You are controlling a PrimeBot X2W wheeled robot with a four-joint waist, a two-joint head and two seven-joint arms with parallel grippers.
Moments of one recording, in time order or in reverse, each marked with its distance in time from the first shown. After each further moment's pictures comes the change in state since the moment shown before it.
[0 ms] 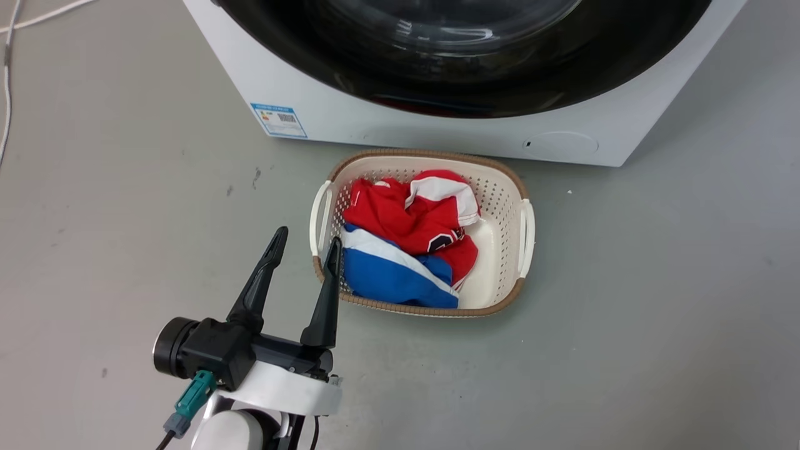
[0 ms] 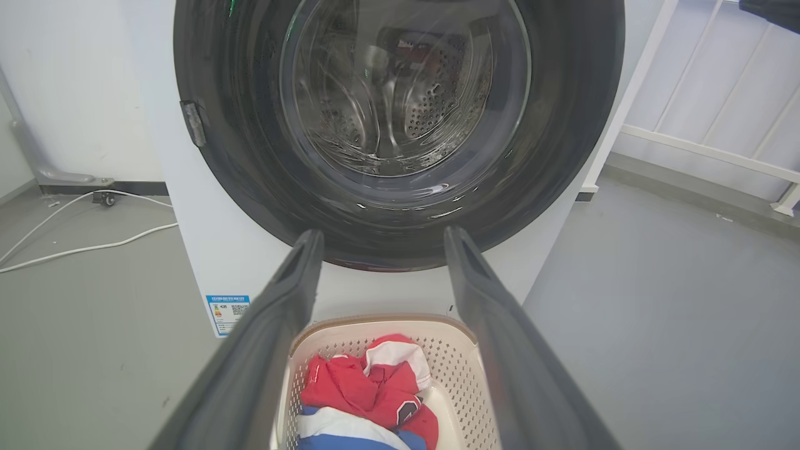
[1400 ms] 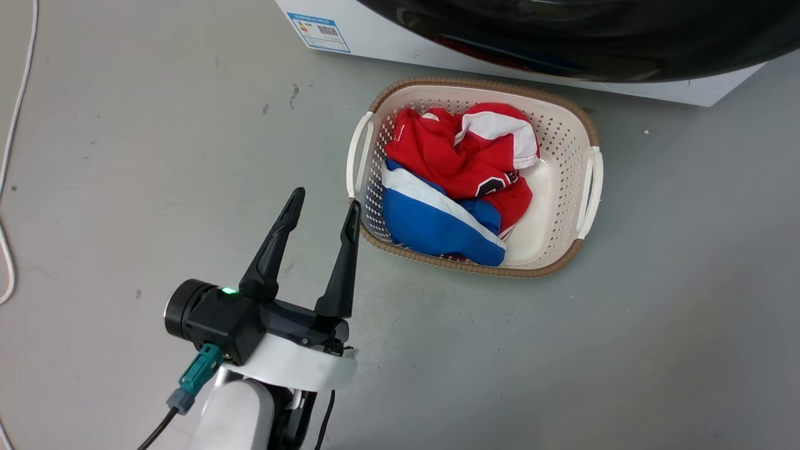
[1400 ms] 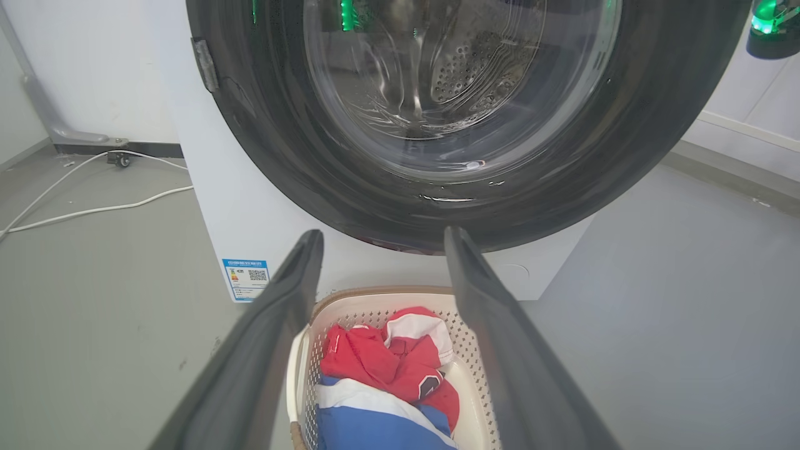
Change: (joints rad) left arm -0.092 0.000 -0.047 -0.018 -0.031 0.002 0.000; right arm -0.502 0.032 -0.163 0.234 -0.180 0.000 0.718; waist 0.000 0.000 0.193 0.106
